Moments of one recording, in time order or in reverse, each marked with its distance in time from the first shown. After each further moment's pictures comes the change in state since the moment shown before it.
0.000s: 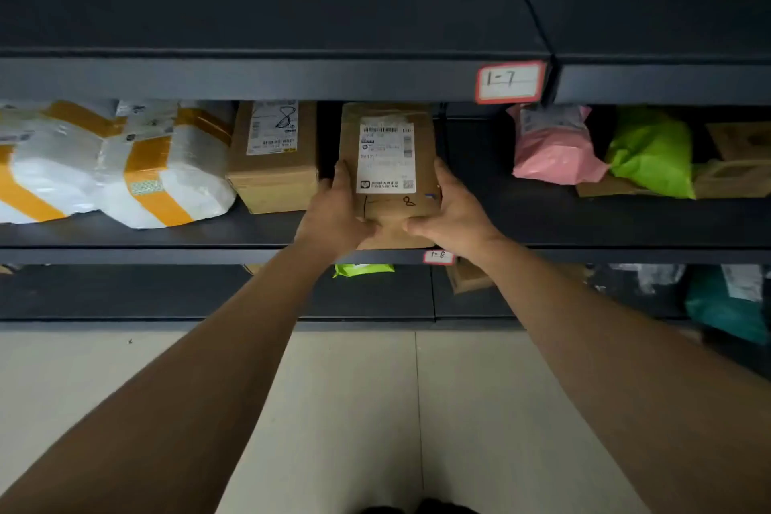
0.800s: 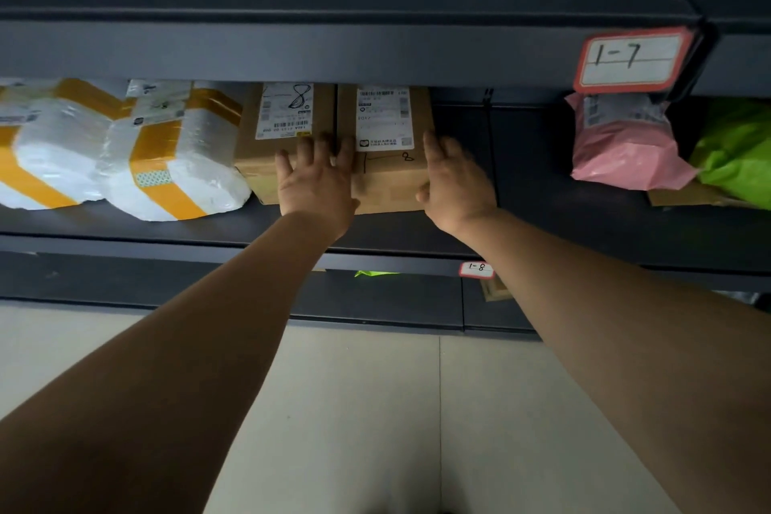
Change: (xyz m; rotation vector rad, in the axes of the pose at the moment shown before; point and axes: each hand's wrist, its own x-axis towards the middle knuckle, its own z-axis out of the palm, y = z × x) left_hand 0.058 -0.048 -0.007 0.795 0.159 -0.027; right_hand 0.099 0.009 0.044 -0.795 0.110 -0.191
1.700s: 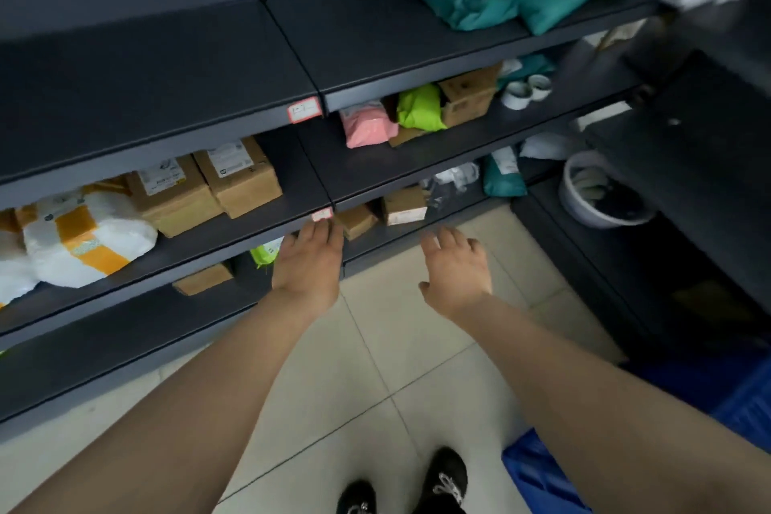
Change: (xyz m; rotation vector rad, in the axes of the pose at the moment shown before) left_hand -0.271 0.040 -0.185 0.012 -0.045 0.707; right_hand -0.397 -0.032 -0.169 -0.211 -0.141 0.544
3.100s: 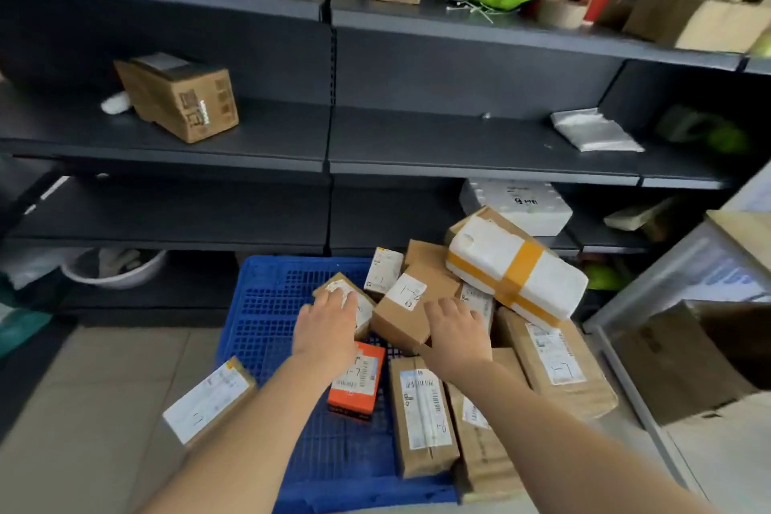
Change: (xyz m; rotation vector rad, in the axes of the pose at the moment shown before) left_hand -0.309 0.741 -0.153 0.017 0.084 1.119; right_hand -0.685 0.452 0.064 0.289 -0.016 1.192
